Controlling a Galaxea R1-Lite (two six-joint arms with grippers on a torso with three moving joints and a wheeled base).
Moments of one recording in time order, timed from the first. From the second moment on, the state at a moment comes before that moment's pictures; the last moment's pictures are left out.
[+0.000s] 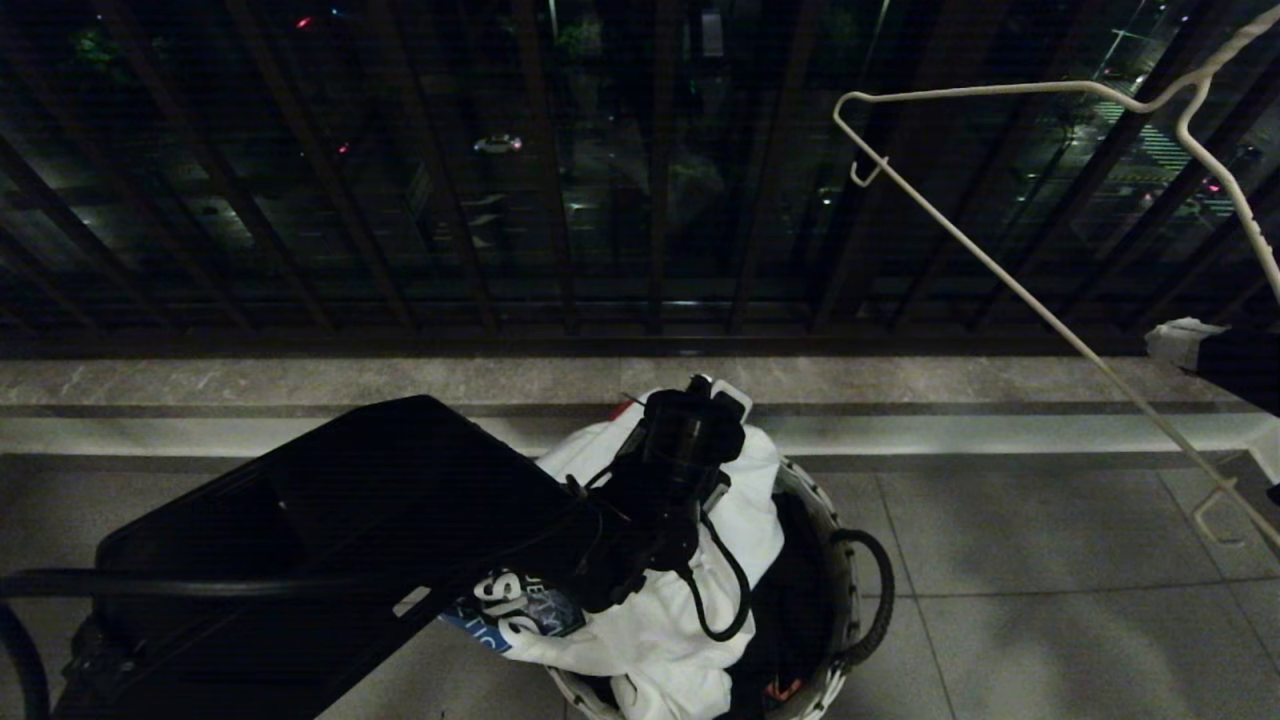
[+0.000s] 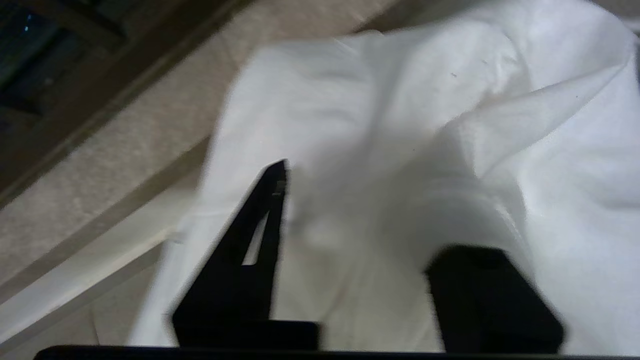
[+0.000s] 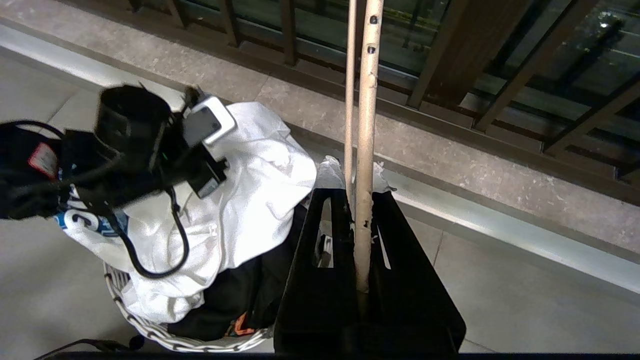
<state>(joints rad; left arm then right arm) -0.81 2.31 -1.42 -0.61 0.58 0.33 0.50 0.98 -0.86 -0.07 -0.16 -0.13</state>
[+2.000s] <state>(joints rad) -0.64 1.70 -1.15 -0.45 0.37 -0.09 0.50 1.03 -0.99 0.18 0.08 0.09</state>
